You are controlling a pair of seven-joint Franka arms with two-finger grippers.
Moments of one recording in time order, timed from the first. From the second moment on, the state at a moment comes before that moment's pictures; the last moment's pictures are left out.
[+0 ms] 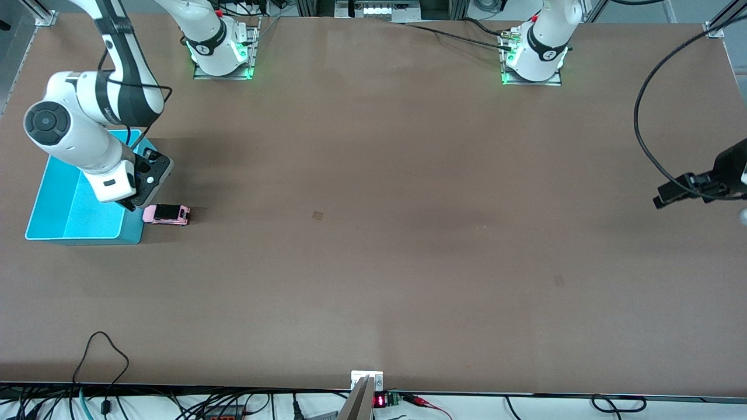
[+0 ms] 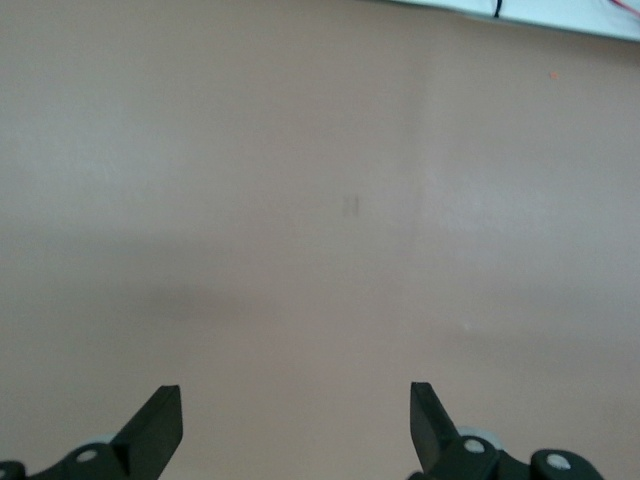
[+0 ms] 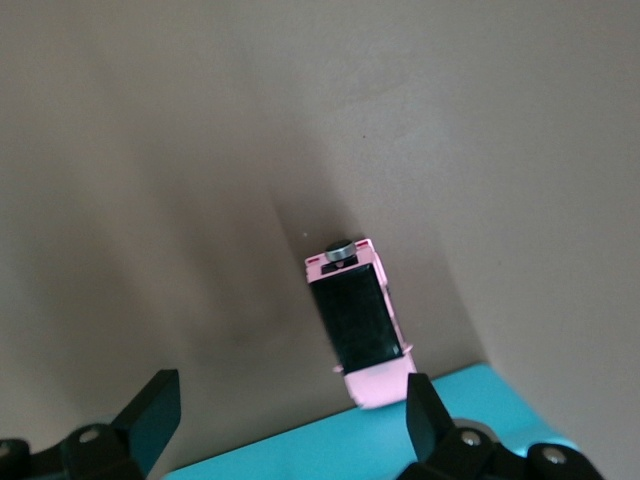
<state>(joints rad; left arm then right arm) 0.14 0.18 -0.08 -1.47 -0.02 1.68 -0.09 -0.07 0.15 0.04 -2.22 -0.12 2.34 -1.19</state>
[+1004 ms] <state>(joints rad) 0.11 0.05 -0.08 -1.65 -0.02 1.74 -0.09 -0.19 0.38 0.11 -2.24 -0.12 2.65 -1.44</state>
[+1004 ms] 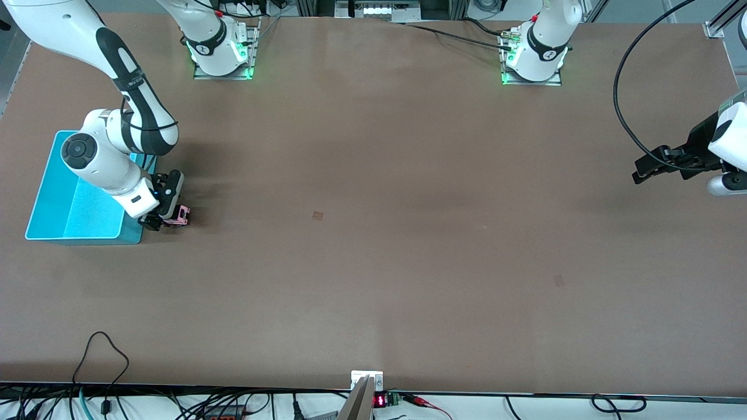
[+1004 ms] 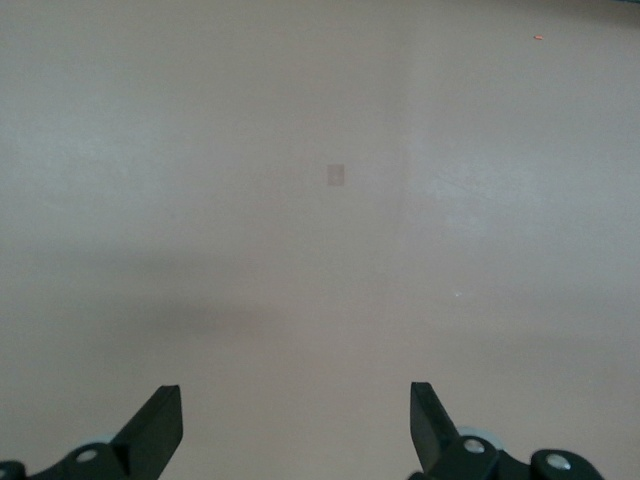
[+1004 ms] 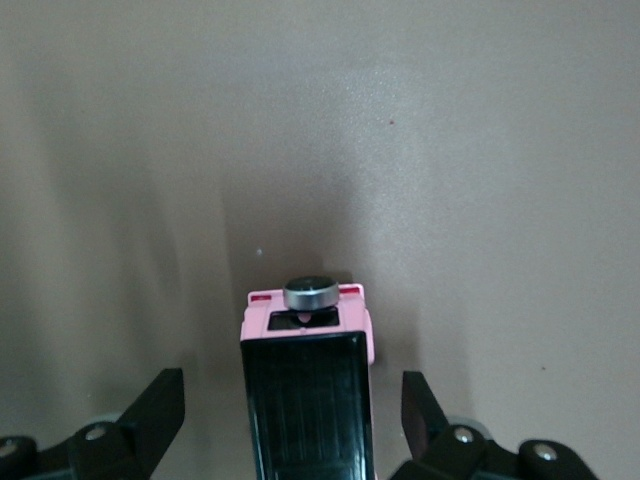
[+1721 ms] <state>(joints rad) 0.12 0.04 -0.09 -1.62 -0.02 1.69 -0.07 -0.19 0.38 0.13 -2.17 -0.12 2.61 -1.41</state>
